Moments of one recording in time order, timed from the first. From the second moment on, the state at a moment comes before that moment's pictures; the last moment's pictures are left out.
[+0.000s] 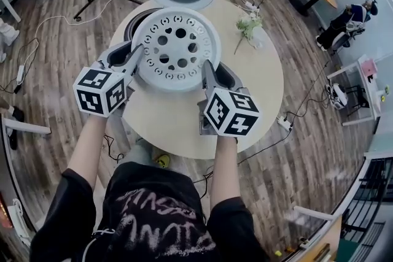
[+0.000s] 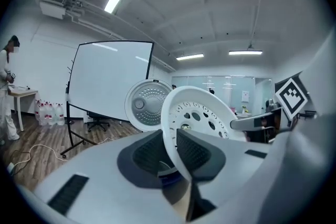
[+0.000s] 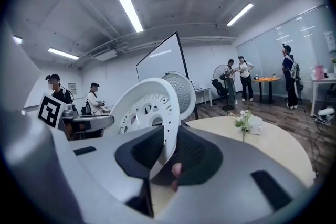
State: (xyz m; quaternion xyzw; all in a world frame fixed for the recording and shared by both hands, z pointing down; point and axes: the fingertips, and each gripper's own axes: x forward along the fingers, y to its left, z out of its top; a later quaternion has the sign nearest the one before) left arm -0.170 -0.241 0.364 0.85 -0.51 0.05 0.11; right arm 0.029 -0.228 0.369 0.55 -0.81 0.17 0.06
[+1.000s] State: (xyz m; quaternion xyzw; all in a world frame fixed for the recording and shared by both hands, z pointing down) left arm -0.222 -0.350 0.426 0.83 -0.53 0.08 0.15; right arm -0.024 -0.352 0.432 0.53 -0.81 0.20 0.14
